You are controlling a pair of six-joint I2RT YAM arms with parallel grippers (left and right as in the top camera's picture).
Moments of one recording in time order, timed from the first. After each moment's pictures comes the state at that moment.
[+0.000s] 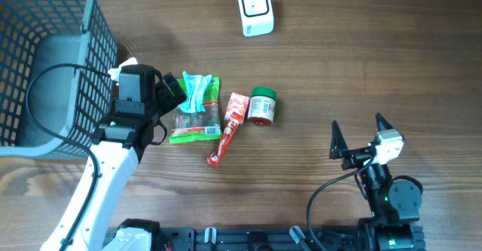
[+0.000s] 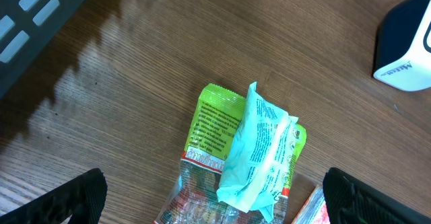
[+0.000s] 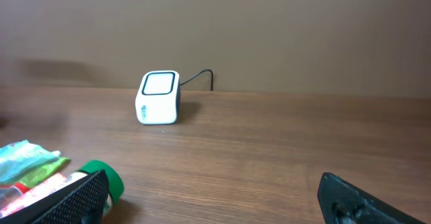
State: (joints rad) left arm -0.14 1.23 0.84 -0.49 -0.13 -0.63; right arm 0.06 0.04 0.01 0.00 -0.13 0.05
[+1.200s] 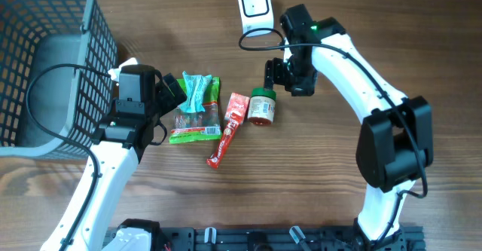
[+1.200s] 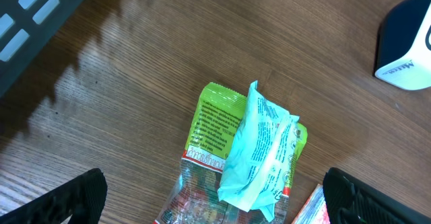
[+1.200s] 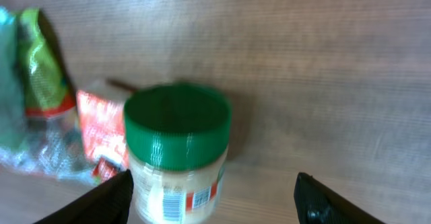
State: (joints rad) left arm -0.14 1.23 0.84 -0.50 -0.13 -0.63; right arm 0.38 2.04 1.65 -1.10 -0.24 0.44
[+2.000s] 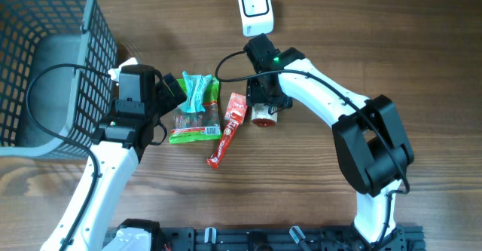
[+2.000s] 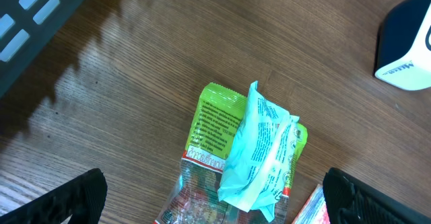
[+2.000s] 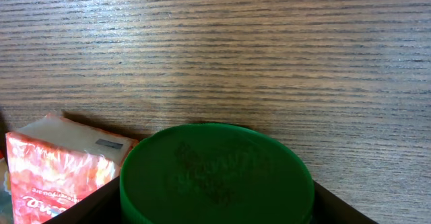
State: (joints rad) left arm -0.14 1.23 0.84 -0.50 -0.13 -0.63; right arm 0.55 2.07 1.49 -0.85 -0.02 0.58
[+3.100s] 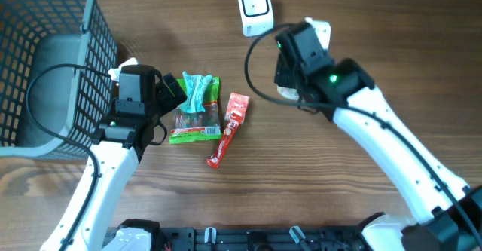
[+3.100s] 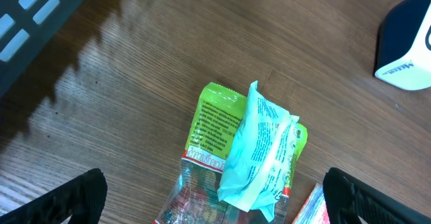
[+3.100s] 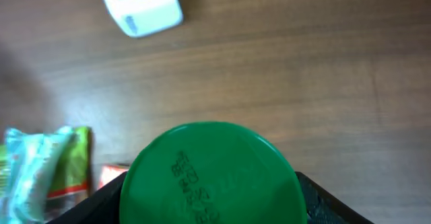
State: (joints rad) left arm -0.14 1.23 0.84 -0.50 -0.13 -0.63; right arm 0.55 1.55 1.37 -0.80 0.35 0.60
